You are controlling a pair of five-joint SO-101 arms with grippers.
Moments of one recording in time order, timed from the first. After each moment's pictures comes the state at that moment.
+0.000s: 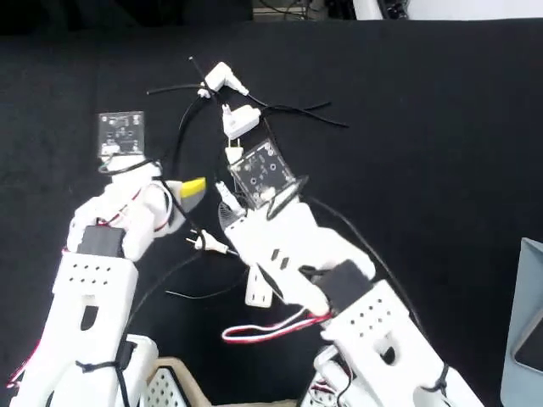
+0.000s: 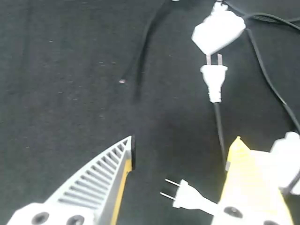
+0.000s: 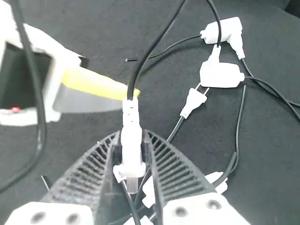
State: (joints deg) left arm 0.5 -46.5 55.9 43.6 6.0; right arm -36.0 -56.7 59.5 41.0 3.7
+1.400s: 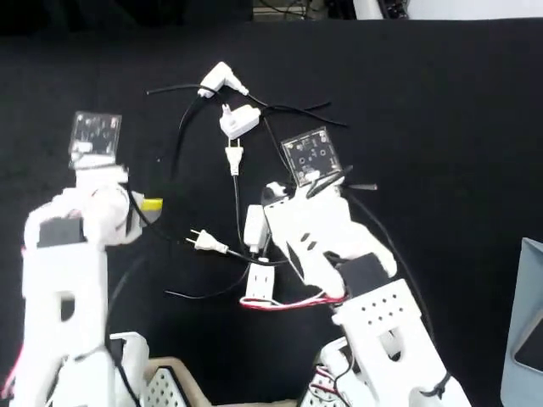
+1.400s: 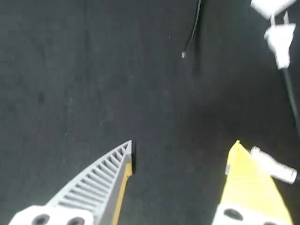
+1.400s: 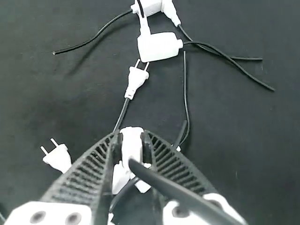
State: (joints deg) left arm -13.3 -45.2 48.0 59.9 -13.5; right arm -22.1 -56.0 62.3 41.2 1.0
